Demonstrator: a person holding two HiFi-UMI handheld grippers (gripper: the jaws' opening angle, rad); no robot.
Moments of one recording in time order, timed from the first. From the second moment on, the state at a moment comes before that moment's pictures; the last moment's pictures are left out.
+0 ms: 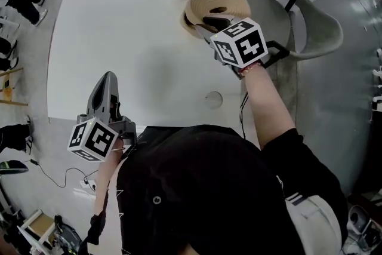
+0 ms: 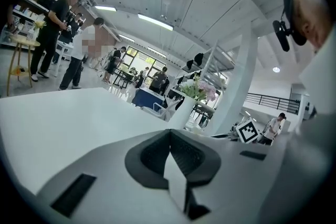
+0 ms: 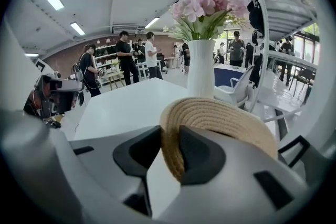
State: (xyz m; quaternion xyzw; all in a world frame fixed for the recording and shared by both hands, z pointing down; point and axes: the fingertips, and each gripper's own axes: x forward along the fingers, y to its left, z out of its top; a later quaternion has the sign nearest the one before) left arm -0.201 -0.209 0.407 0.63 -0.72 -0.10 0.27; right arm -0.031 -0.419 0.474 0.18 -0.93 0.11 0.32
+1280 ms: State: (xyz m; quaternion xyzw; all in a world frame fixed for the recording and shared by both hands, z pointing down) left arm -0.198 -0.218 0.408 0.65 -0.70 -0.10 0.28; right arm -0.010 -0.426 0.402 0.22 -0.94 0.15 0.19
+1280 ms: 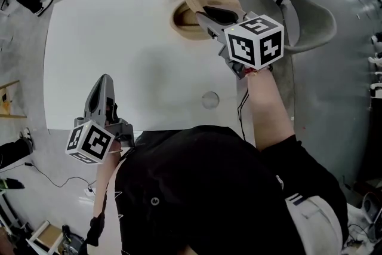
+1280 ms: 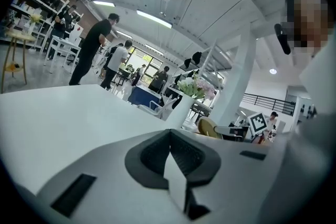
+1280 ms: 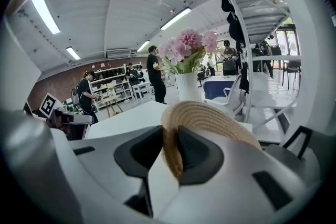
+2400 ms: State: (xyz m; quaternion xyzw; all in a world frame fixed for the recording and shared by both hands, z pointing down) left arm -0.192 -0.232 0.408 0.66 -0.69 -0.11 0.28; right arm 0.045 -0.446 0.360 0.30 -0.93 0.19 0.05
